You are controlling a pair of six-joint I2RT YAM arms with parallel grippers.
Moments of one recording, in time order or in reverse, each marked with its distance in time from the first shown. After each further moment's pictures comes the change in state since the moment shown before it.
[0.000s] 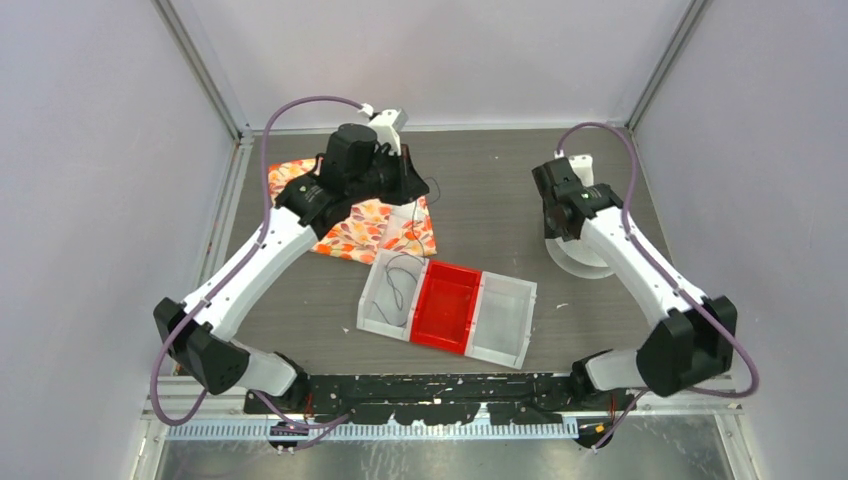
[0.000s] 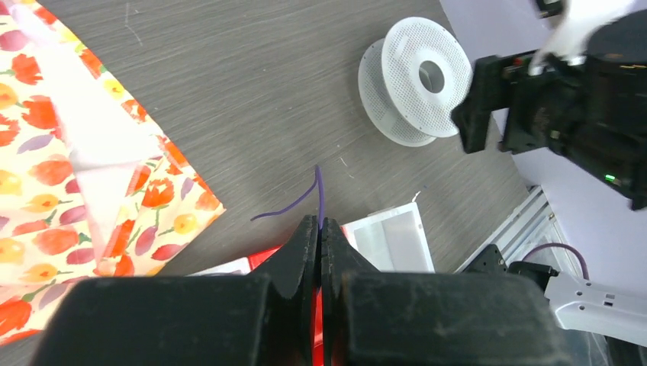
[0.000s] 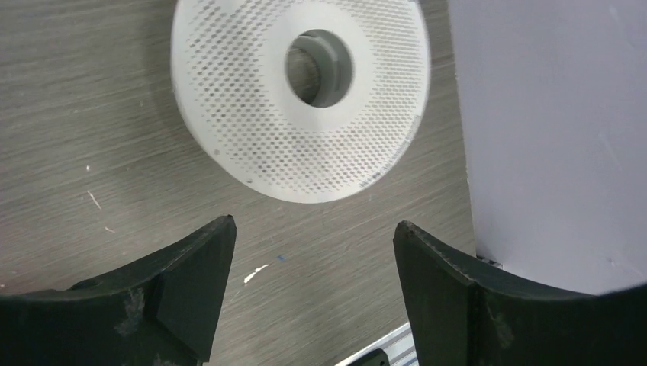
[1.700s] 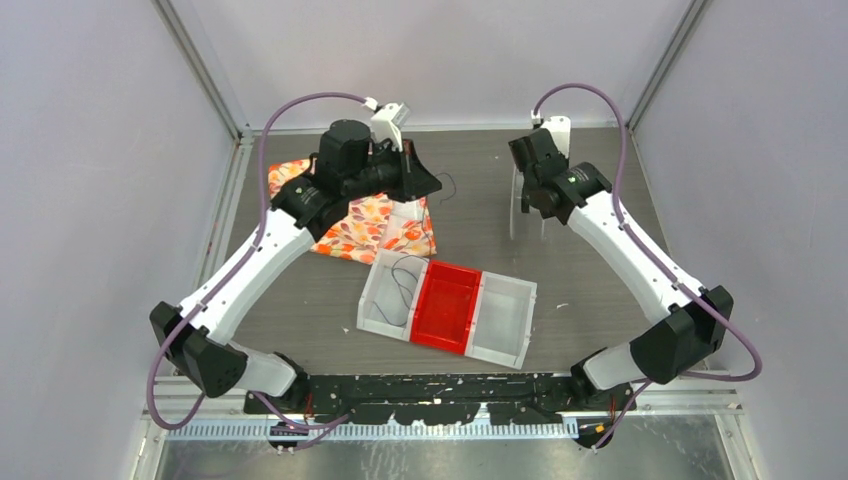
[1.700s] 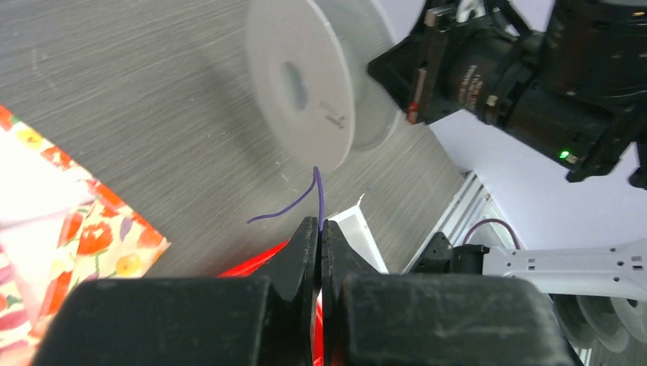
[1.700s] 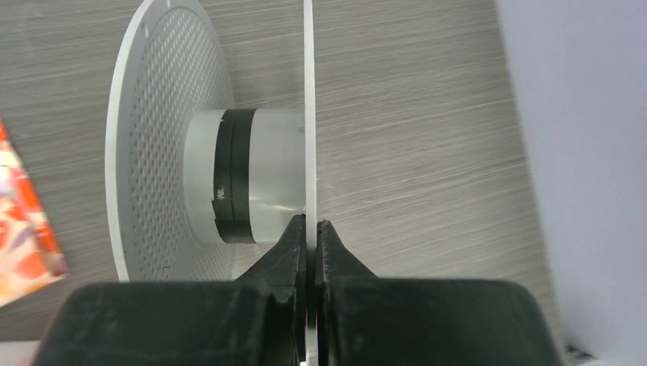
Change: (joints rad) left arm 0.013 -0.045 -0.021 0.089 0.142 -0.029; right arm 0.125 0.123 0.258 0.097 -0.008 -0.005
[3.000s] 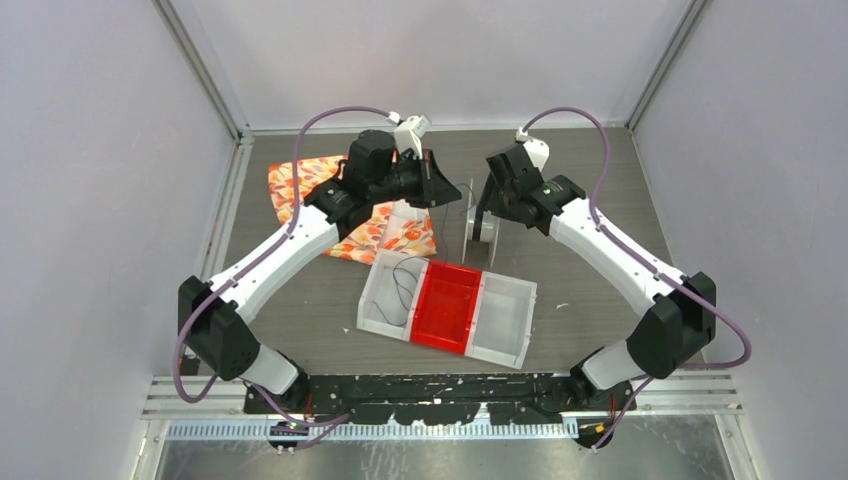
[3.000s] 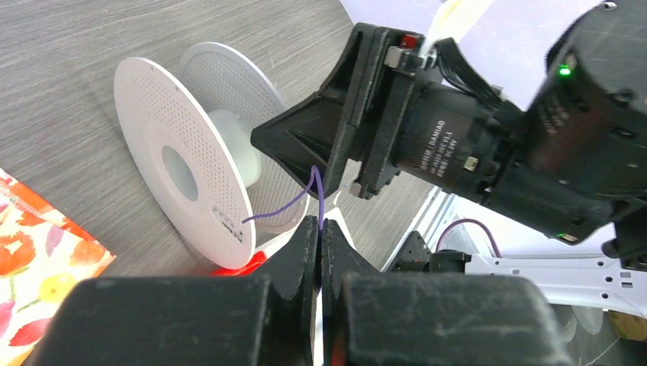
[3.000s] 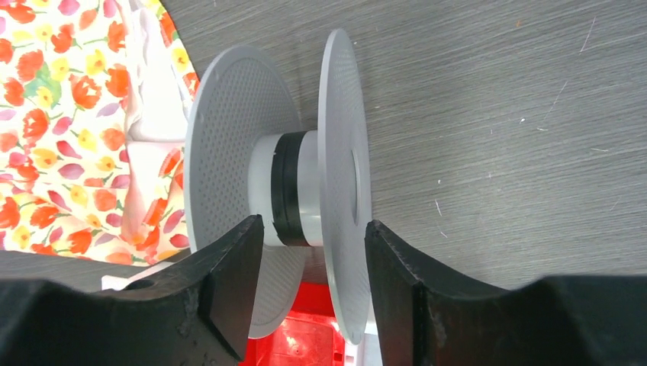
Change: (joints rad) left arm -0.027 0.109 -0.078 0.186 0.070 -0.105; right arm 0.083 0.043 -0.105 0.151 -0.307 0.419
